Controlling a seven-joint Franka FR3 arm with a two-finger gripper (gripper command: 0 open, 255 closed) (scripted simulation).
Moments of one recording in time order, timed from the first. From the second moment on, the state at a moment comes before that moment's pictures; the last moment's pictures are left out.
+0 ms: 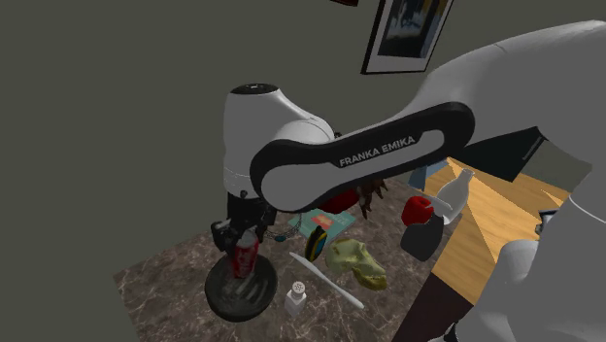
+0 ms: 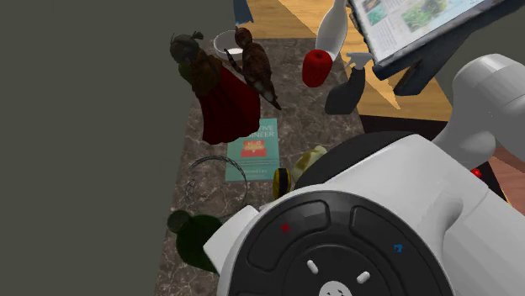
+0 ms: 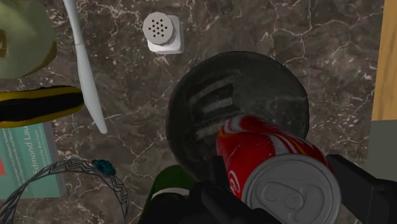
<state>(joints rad) 0.36 0.07 0.33 -2.05 -0.02 2.12 0.61</state>
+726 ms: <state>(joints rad) 0.36 0.11 0.32 -2.09 -0.03 2.20 0.62</state>
